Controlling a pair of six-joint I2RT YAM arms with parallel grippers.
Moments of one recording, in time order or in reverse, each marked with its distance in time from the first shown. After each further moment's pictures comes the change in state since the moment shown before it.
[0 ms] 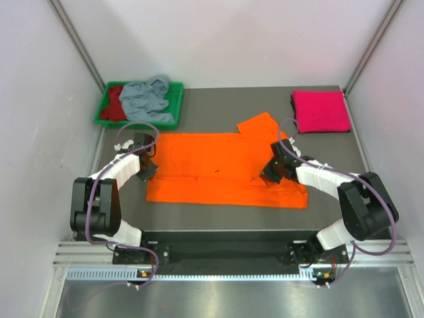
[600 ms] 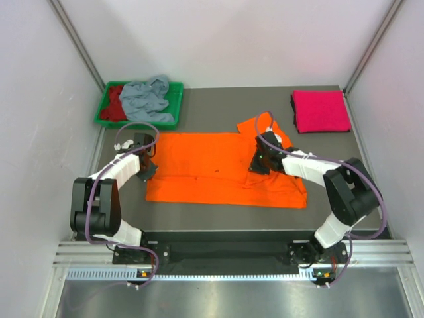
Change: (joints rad) left arm 0.000 0.001 0.000 0.000 -0.014 0.003; right arm 0.089 0.159 0.171 0.031 0.001 -0.235
